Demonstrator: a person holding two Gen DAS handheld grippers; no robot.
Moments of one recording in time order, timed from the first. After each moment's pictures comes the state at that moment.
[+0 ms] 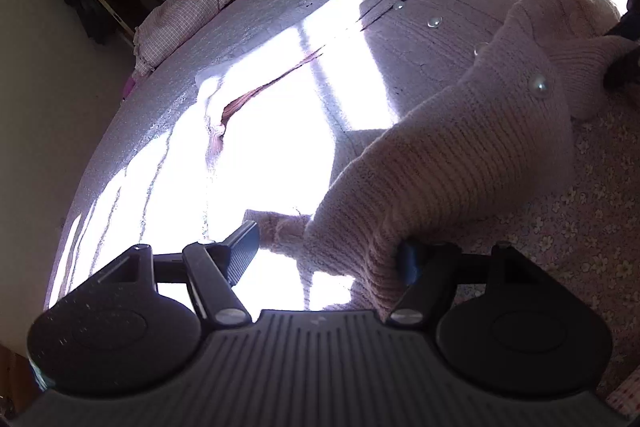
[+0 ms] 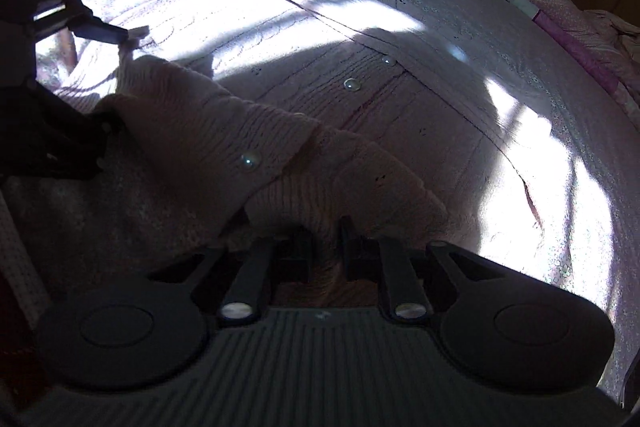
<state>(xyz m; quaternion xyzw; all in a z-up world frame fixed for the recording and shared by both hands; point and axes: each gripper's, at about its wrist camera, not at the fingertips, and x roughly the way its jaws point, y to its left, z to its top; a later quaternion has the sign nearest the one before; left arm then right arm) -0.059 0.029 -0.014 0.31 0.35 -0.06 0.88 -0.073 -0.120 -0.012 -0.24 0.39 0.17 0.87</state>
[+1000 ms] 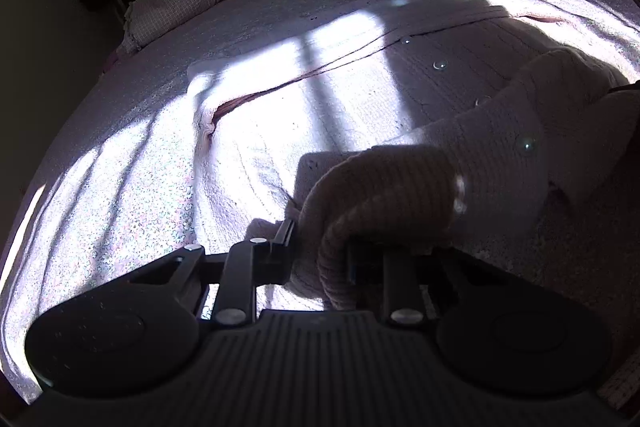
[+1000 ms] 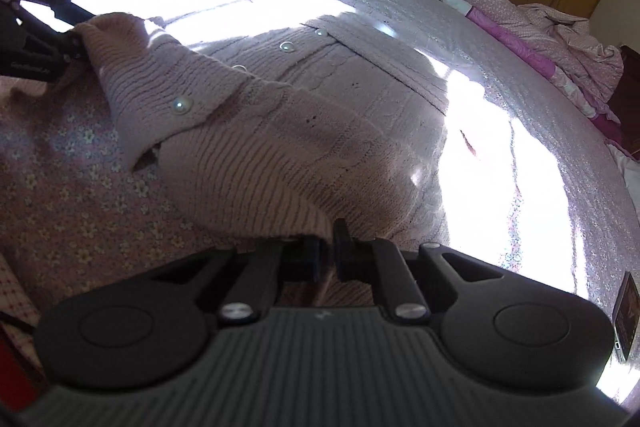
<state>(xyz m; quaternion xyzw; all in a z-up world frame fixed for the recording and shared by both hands) -0.062 0.048 0.009 0.21 0.35 -0.09 0.91 -0.102 -0.152 -0.023 -0.21 0.34 0.09 0.91</state>
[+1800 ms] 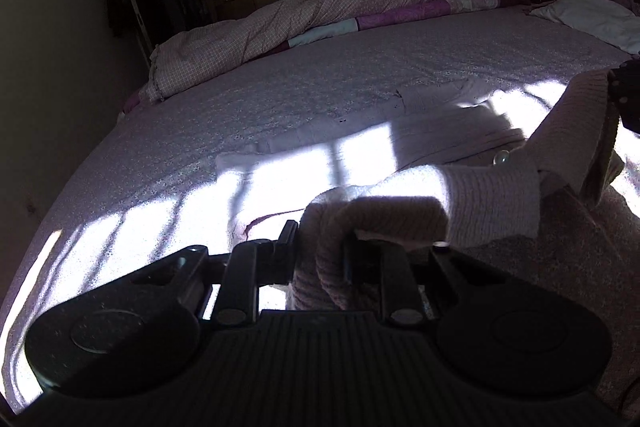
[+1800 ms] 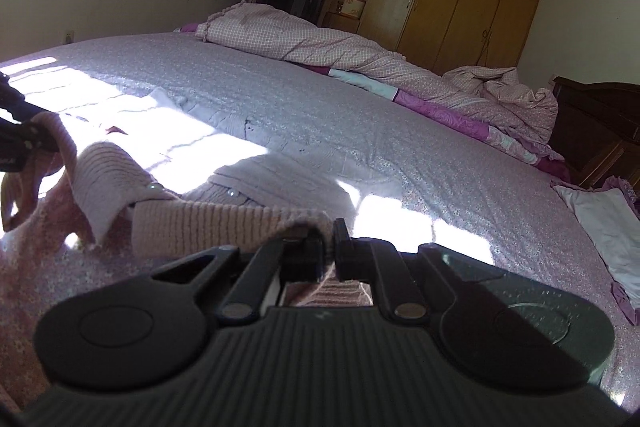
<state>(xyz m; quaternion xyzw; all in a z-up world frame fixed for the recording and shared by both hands) -0.040 0.038 0.083 0.16 0.27 -0.08 0.95 -0.069 -0.175 0.056 -0.15 0.19 0.03 0.97</state>
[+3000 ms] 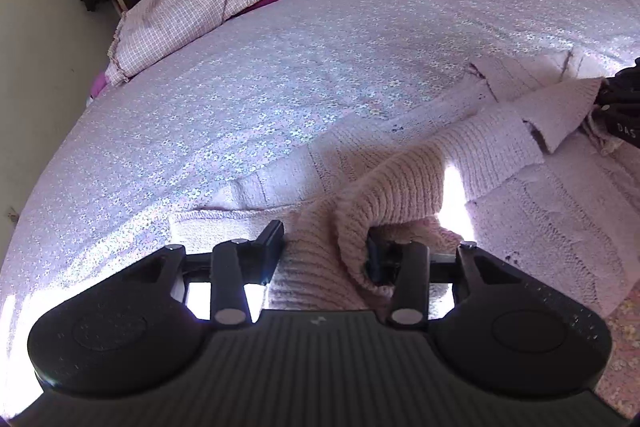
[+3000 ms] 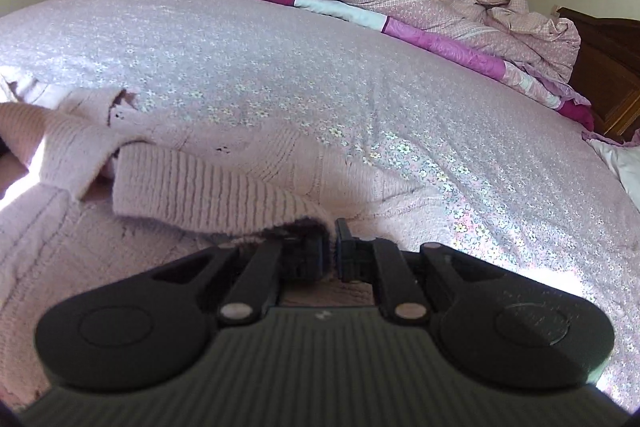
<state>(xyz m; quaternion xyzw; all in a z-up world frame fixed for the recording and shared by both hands) 0.202 0.027 0.031 0.19 0.35 -0.08 0.91 0.173 -0.185 -0.016 -0.12 0.30 -0.02 0.95</state>
